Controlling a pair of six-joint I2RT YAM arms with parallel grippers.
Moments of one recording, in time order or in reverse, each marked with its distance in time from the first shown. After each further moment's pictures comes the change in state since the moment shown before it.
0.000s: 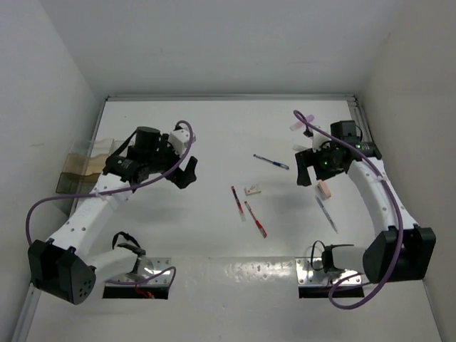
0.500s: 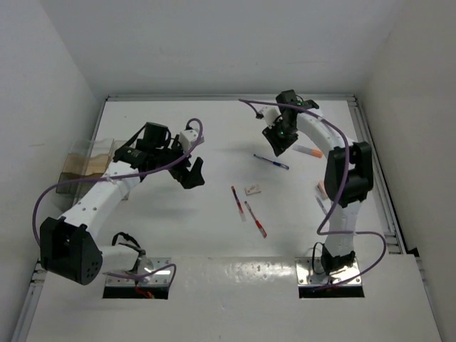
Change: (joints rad) left arm 0.007 0.135 0.045 -0.010 0.220 0.061; right arm 0.222 0.705 0.563 0.012 0.139 -0.188
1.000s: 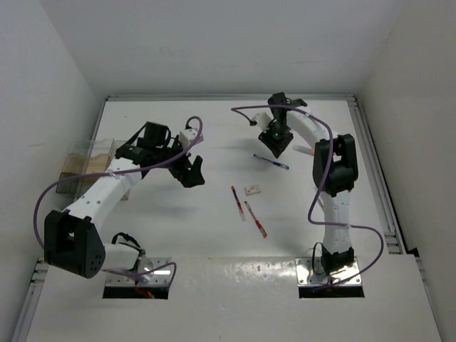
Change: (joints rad) left arm 0.026 0.047 0.000 0.011 0.049 0.000; right arm 0.023 0.248 0.216 -0.085 0.079 -0.157
